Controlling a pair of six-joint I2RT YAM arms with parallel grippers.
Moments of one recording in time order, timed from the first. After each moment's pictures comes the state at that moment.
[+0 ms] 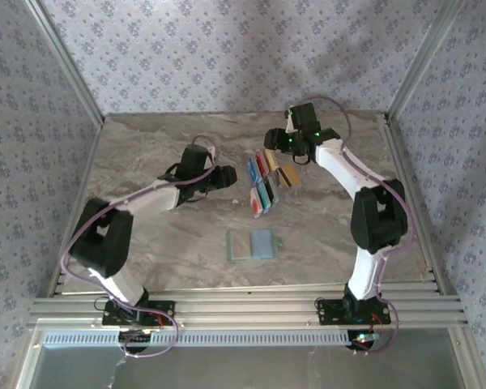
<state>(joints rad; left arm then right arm) -0.51 1.70 1.07 -0.03 0.31 -0.64 0.34 1.89 1.60 -0.48 -0.18 0.43</state>
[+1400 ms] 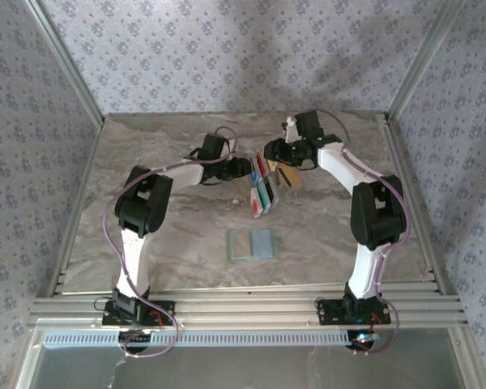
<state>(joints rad) -0.48 2.15 1.46 -0.07 0.48 -0.62 0.30 1.90 1.50 -0.45 -0.48 0.43</state>
